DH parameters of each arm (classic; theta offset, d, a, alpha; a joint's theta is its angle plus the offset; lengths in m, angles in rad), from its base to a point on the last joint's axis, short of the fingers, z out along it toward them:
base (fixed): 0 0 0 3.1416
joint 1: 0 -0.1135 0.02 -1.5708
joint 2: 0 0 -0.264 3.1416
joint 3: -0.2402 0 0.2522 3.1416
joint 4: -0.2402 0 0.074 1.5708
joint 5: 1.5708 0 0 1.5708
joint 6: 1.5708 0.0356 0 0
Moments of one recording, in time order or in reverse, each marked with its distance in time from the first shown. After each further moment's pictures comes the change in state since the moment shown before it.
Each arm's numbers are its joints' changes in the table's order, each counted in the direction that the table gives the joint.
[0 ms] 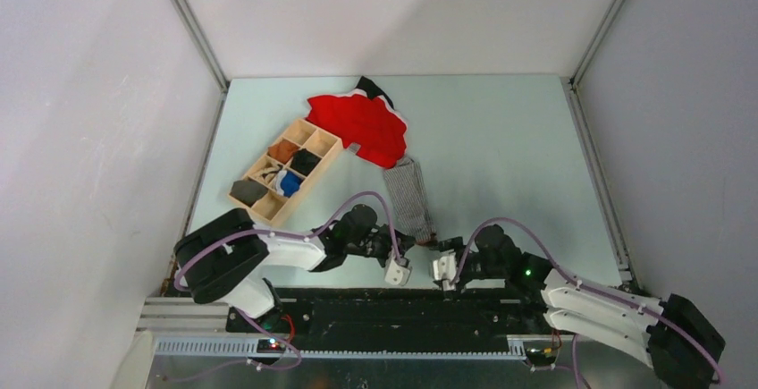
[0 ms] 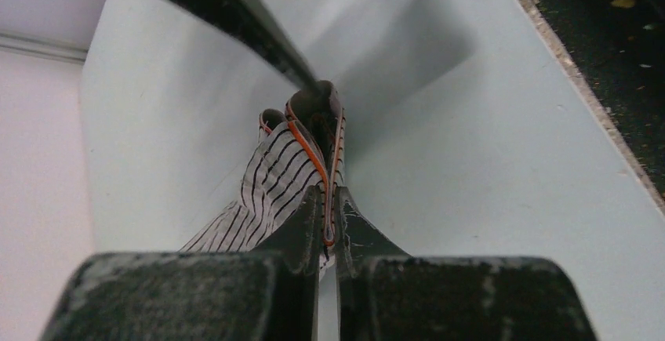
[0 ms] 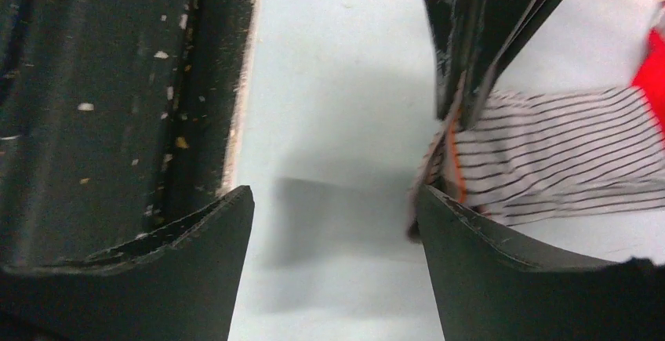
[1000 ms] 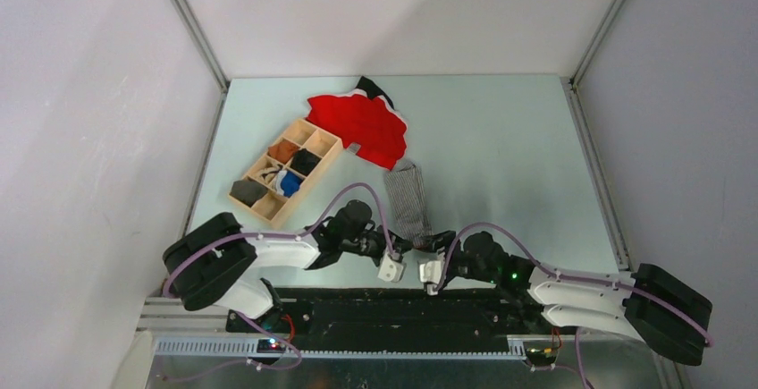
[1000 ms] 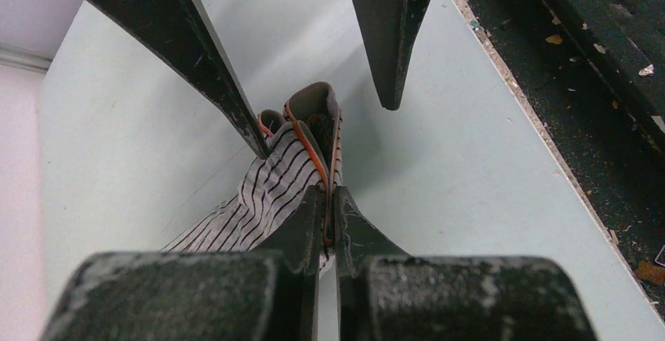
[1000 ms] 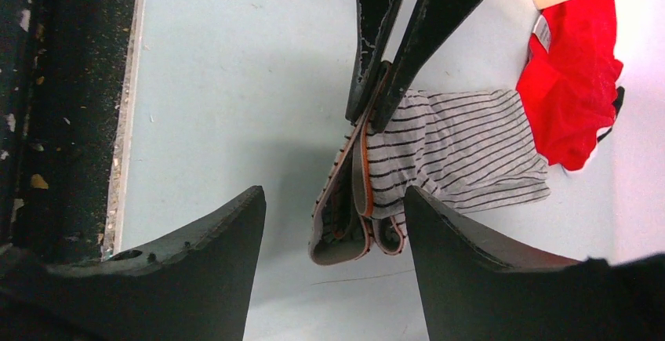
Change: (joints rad) left arm -0.041 0.067 0.003 -0.094 0.128 -0.071; right arm -0.188 -0.219 0.043 0.390 0.334 -0.103
